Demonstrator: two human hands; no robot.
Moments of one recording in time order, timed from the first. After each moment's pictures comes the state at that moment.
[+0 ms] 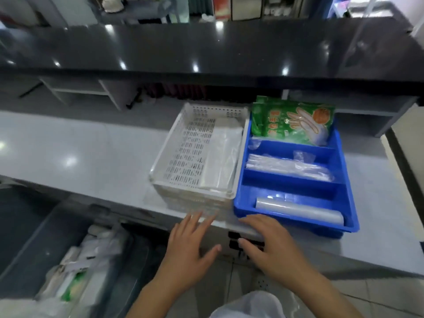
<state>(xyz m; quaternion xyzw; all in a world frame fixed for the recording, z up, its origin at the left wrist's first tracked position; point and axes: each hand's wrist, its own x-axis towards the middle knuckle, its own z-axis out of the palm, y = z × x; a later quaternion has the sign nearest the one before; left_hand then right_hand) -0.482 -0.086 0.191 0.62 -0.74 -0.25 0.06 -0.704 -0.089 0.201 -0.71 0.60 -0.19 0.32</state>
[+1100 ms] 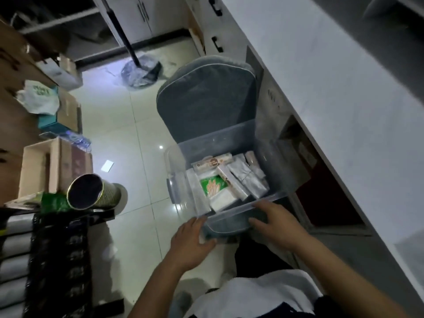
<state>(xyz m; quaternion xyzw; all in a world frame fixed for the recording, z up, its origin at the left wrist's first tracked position) -0.091 0.109 0.085 0.88 -0.21 -0.40 0.17 -0.193 -0.126 0.099 -0.88 0.24 0.20 0.36</state>
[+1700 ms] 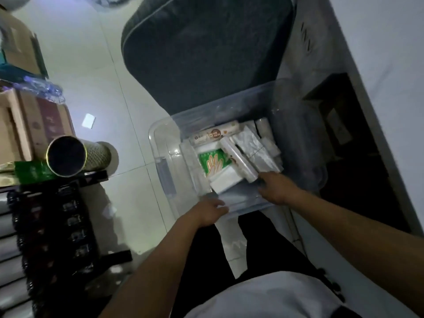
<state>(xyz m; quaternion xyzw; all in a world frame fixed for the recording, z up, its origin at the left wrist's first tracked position) 0.012 0.024 -0.058 0.75 -0.14 -0.64 0.12 -0.071 -0.202 -0.077 -0.82 0.23 0.43 0.29</state>
